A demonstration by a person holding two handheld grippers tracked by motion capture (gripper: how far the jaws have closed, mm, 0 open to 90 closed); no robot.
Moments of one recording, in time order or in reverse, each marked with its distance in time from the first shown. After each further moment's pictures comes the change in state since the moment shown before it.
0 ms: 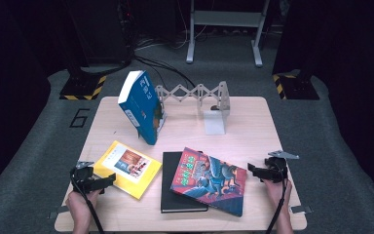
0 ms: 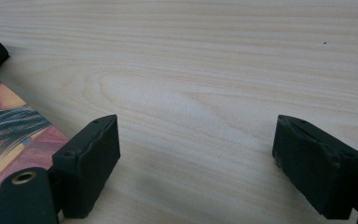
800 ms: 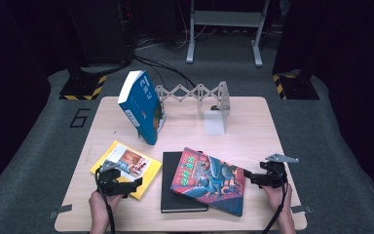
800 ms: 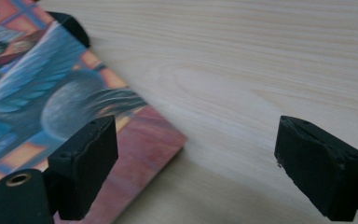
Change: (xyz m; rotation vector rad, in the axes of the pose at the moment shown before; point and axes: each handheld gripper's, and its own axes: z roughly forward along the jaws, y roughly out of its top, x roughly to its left) left arm -0.082 0.006 -0.010 -0.003 -0.275 0.135; right arm 0.029 0.001 -0.026 0.011 0.118 -0.078
